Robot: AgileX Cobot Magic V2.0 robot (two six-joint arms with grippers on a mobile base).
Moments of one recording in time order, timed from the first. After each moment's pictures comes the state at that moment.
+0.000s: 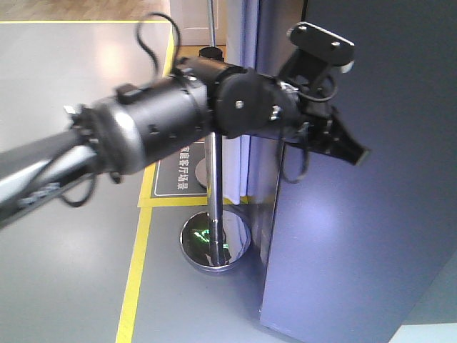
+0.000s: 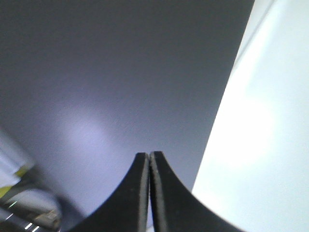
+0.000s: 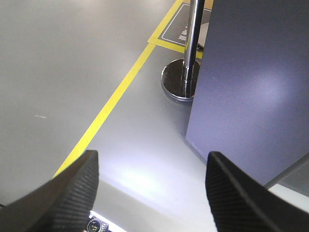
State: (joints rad) left arm -0.83 1.96 -1.87 -0.16 0.57 0.15; right arm 0.44 0.22 -0.77 0.02 1.28 0.03
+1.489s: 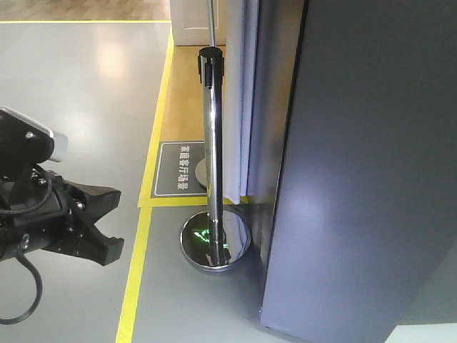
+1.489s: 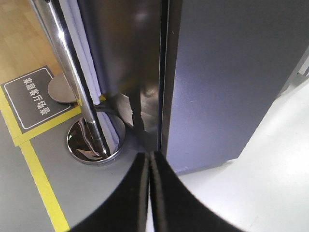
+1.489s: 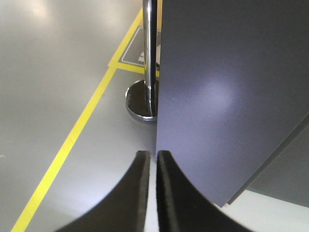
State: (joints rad) left arm -0.53 1.05 -0.75 -0.10 0.37 0.05; right arm 0.44 0.30 -0.77 -0.16 1.14 0.16
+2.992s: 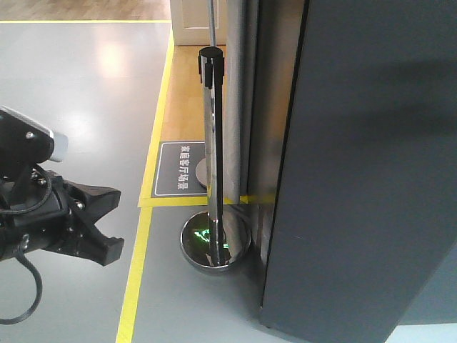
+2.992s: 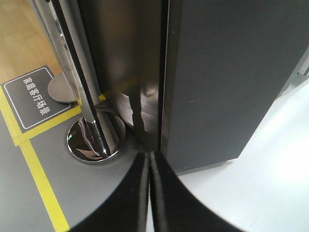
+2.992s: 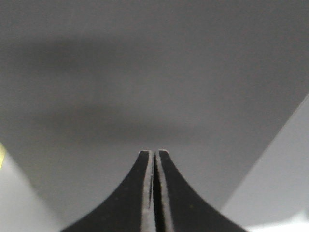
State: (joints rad) left arm -0.53 1.05 -0.75 -0.10 0.37 0.05; right arm -0.26 1.26 -1.07 0.22 0.38 -0.28
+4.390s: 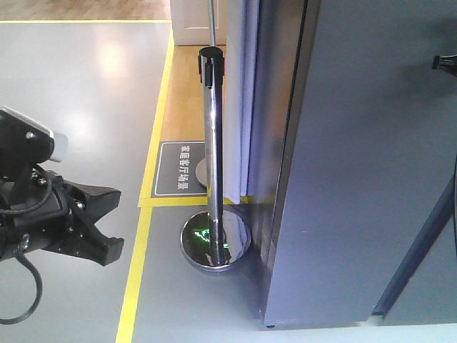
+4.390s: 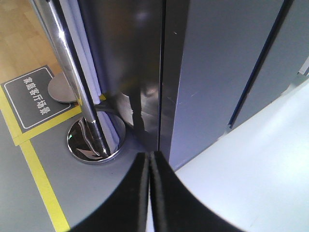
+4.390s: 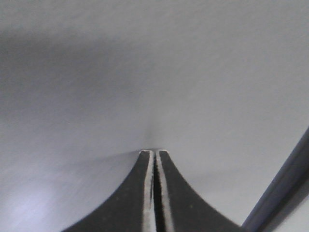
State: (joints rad) left arm -0.53 1.05 -0.75 -0.10 0.37 0.05; right arm -0.27 1.84 -1.54 0.27 0.22 -0.29
